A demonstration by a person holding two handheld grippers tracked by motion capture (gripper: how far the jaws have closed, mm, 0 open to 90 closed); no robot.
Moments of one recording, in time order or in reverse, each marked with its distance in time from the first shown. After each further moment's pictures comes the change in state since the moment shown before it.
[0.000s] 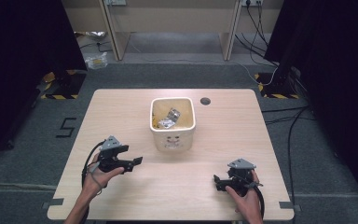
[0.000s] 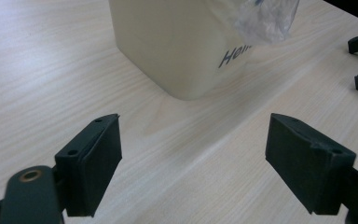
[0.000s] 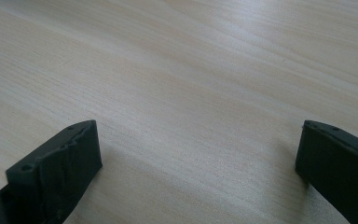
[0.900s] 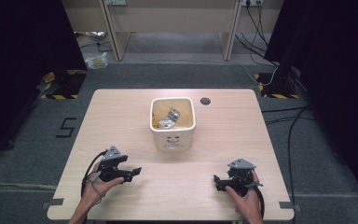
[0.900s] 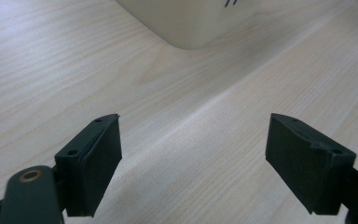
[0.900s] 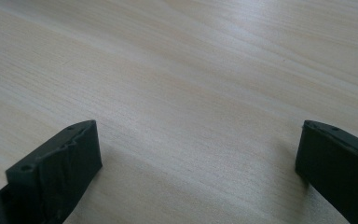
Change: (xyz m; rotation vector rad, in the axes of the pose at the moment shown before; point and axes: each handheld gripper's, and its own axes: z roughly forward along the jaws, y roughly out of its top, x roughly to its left) left arm -0.003 -0.033 0.007 0.070 0.011 0.009; right arm 0.000 0.000 0.000 0.000 0.000 0.000
